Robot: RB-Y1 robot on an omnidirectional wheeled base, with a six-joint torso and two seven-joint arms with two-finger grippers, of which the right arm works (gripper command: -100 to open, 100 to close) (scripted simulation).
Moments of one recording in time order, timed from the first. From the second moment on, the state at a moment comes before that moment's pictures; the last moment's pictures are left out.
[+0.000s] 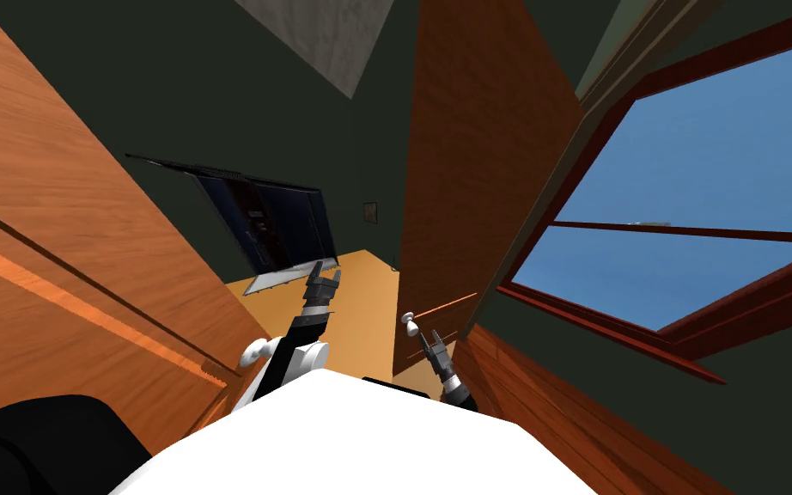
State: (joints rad) arm 0.18 -0.27 0.40 -1.02 0.07 -0.92 0.90
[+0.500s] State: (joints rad) arm 0.14 -0.32 0.52 -1.02 0.06 -0.93 1.00
